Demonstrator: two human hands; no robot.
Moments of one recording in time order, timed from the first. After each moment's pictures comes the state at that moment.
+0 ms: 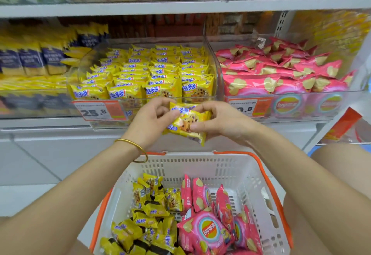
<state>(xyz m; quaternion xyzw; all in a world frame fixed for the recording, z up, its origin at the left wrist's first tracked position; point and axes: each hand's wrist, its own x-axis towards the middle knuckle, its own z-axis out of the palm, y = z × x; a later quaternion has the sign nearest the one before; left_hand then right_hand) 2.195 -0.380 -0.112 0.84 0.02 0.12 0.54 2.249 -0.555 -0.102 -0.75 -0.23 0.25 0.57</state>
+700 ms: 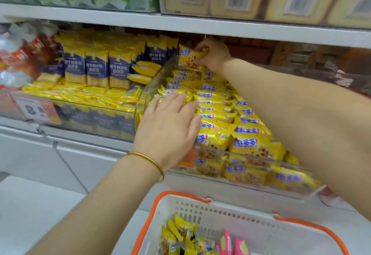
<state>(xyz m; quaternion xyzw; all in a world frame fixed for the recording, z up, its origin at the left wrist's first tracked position) 2.234 -0.243 -0.095 0.97 0.07 0.22 0.05 2.466 -0.276 -0.035 -0.88 -0.33 -0.09 0.34</state>
